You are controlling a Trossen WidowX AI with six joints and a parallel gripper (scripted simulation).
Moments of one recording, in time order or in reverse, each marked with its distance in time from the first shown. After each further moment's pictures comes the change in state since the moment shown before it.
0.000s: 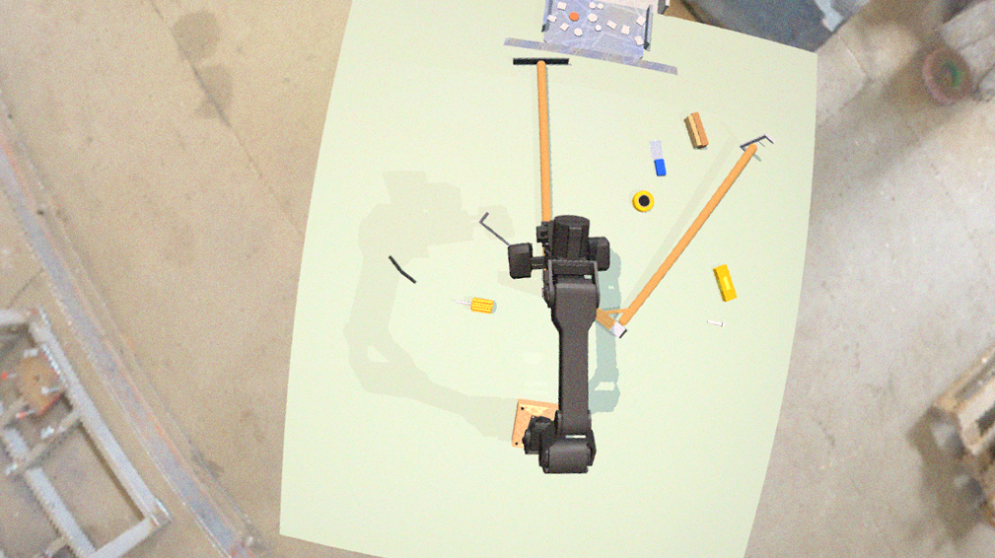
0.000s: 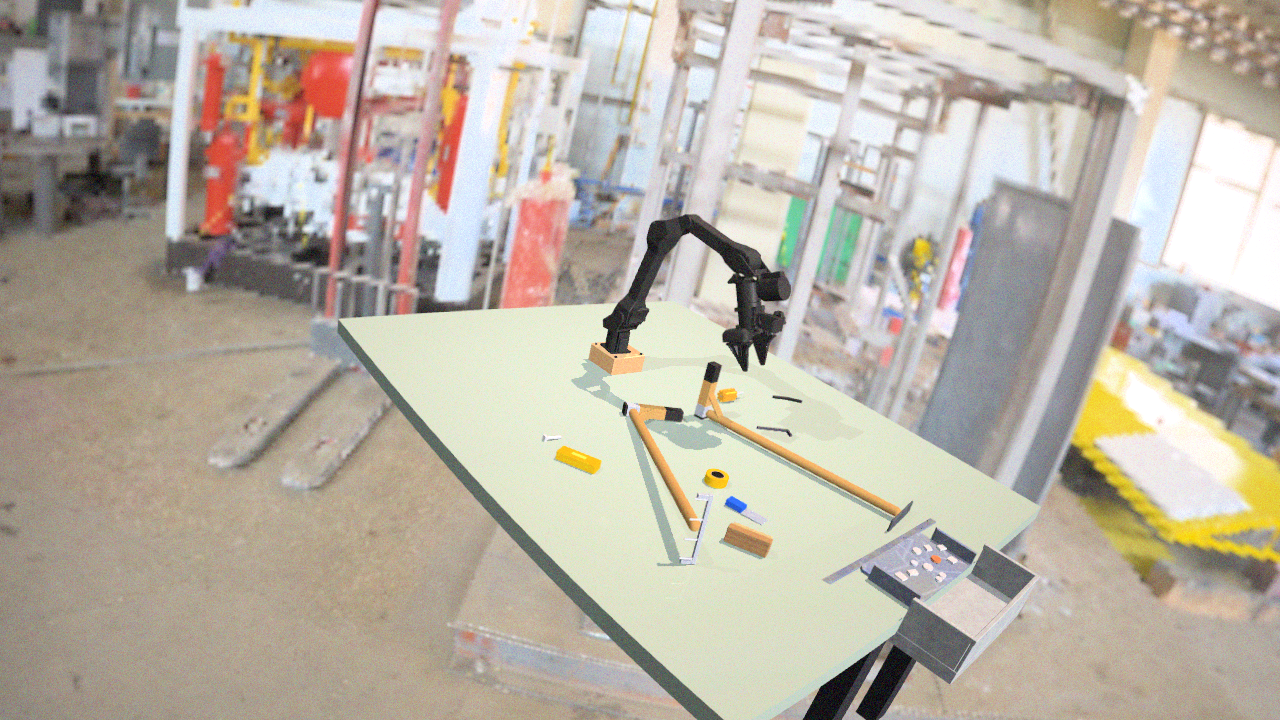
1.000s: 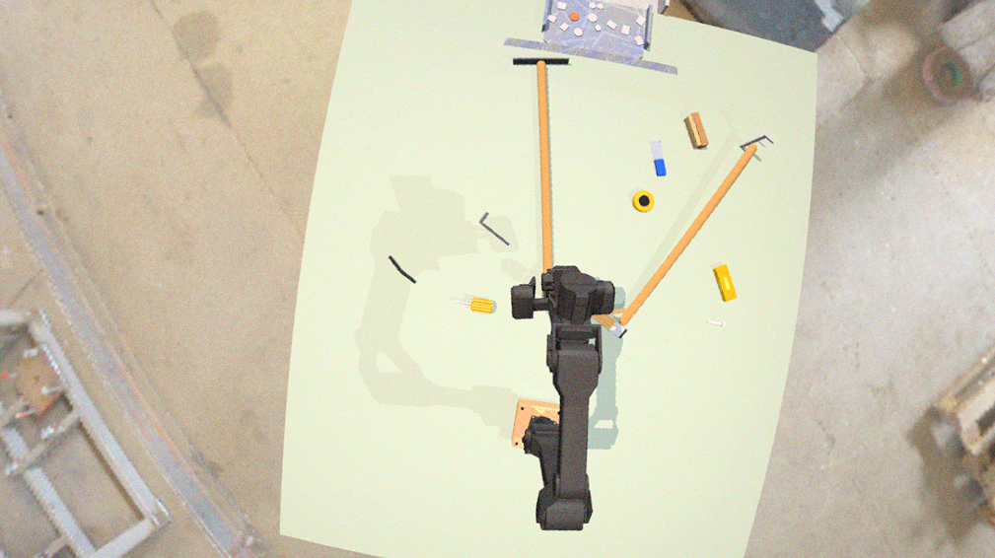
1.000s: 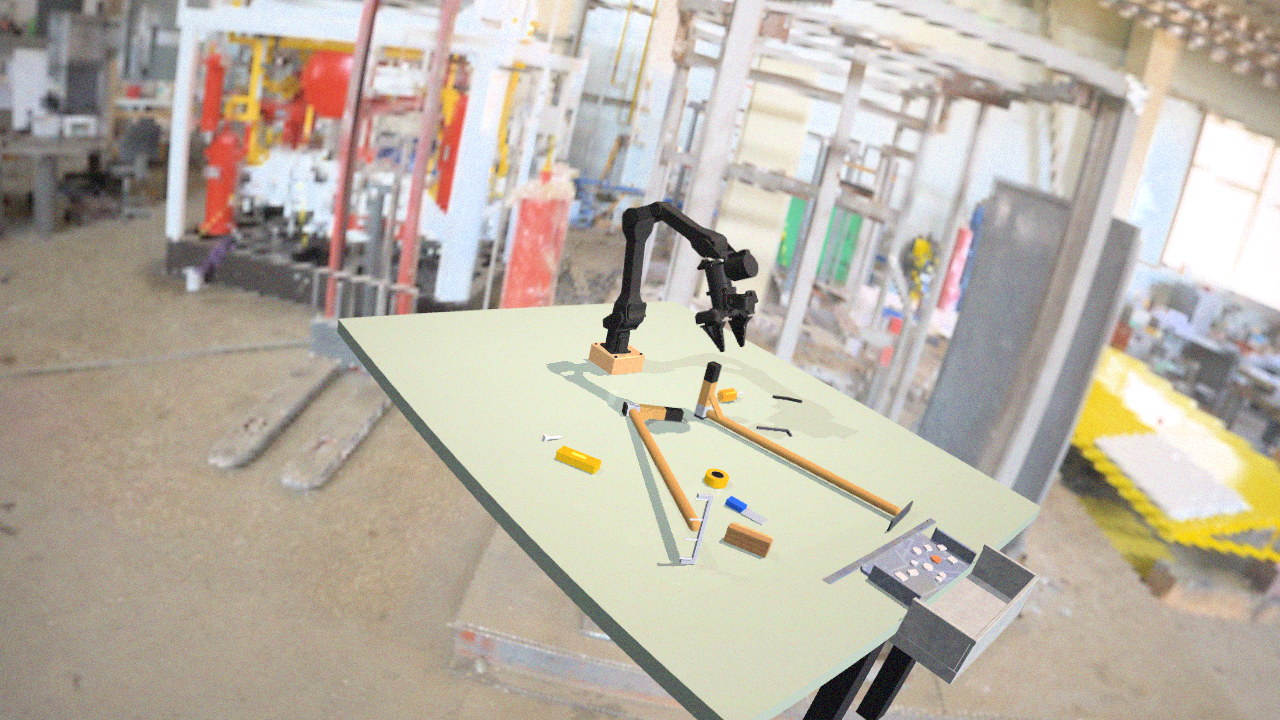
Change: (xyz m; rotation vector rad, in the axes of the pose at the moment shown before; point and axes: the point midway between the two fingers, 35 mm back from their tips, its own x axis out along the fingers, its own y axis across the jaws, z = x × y) arm -0.044 0.001 -0.059 0.038 -0.125 -0.010
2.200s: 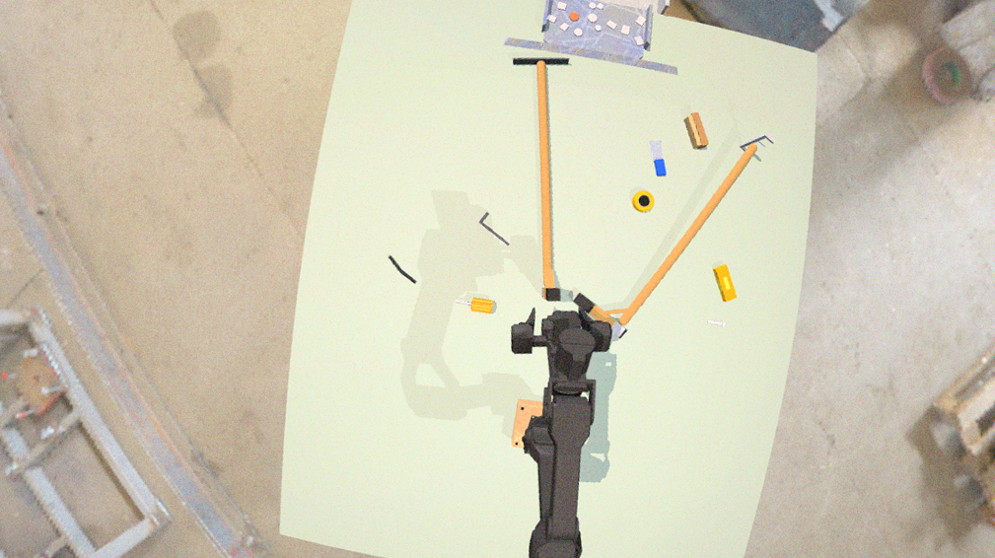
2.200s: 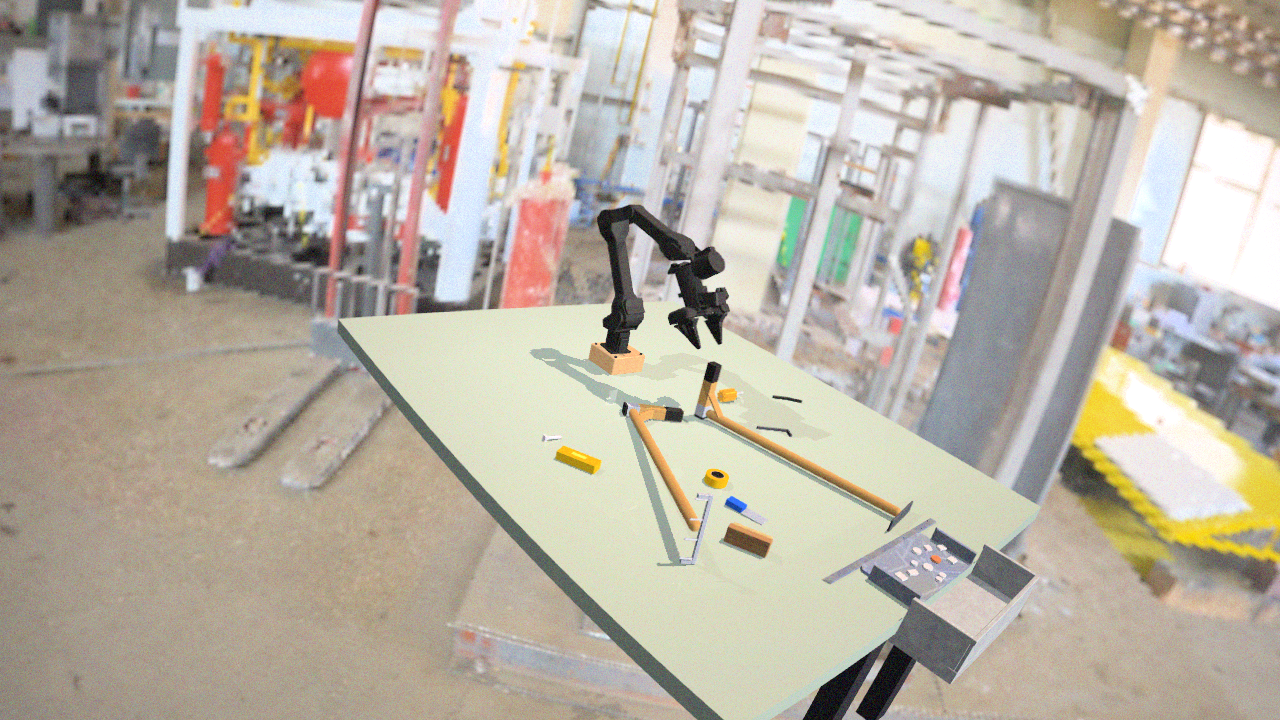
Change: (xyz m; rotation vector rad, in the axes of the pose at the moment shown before) arm -0.014 0.003 -0.069 0.034 -0.132 -0.011
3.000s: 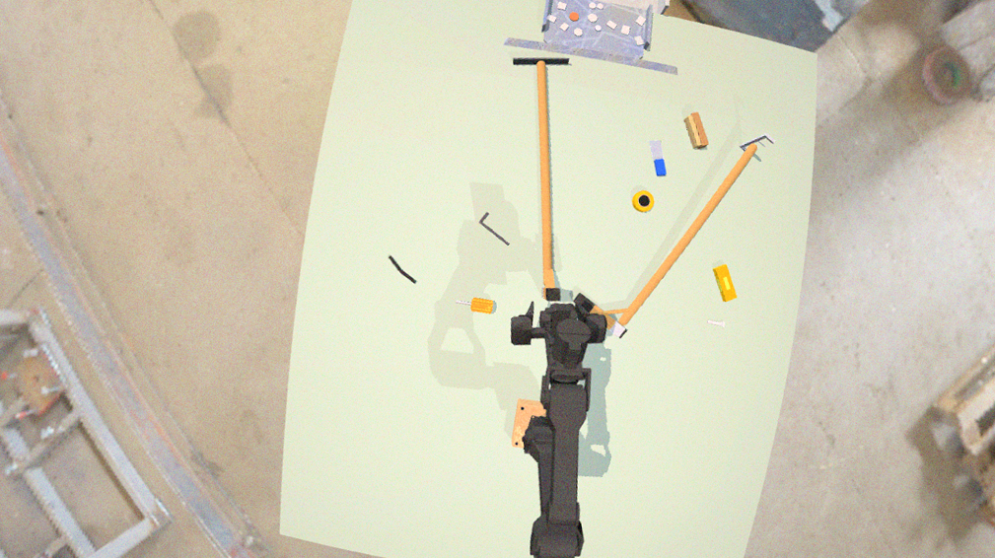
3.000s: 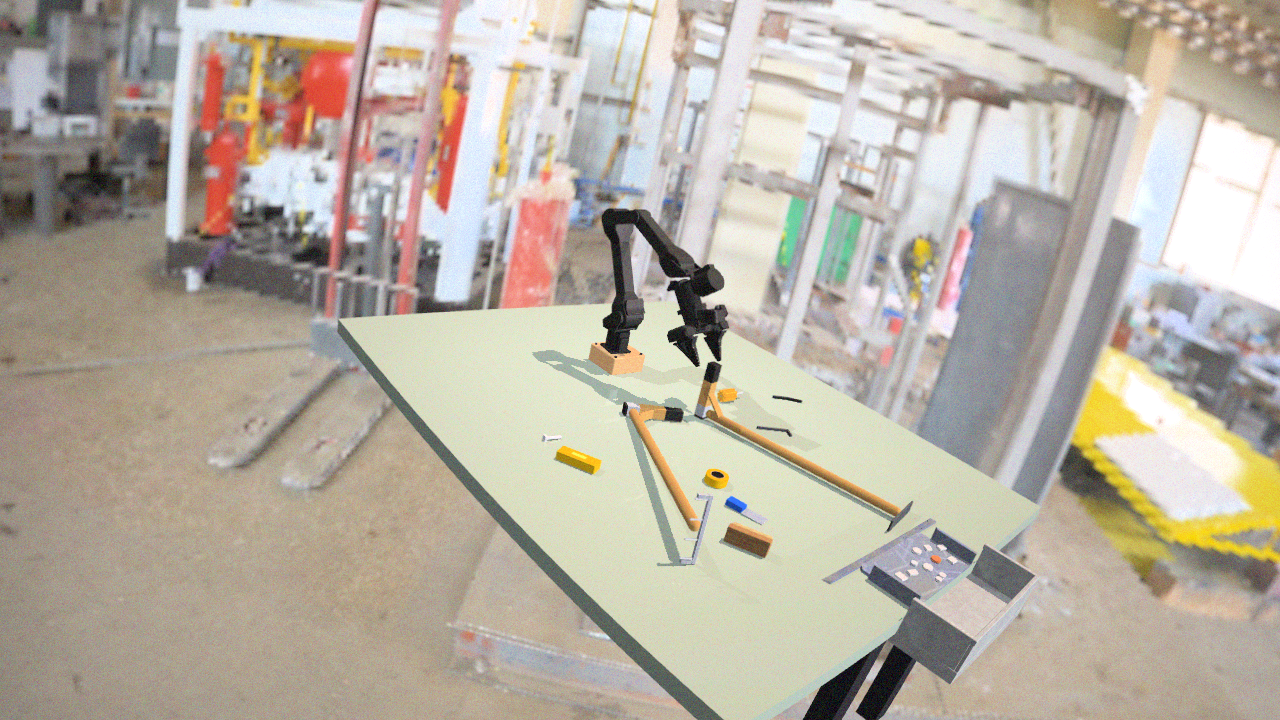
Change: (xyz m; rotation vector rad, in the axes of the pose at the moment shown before) arm 0.039 0.000 -0.017 0.001 -0.001 0.001
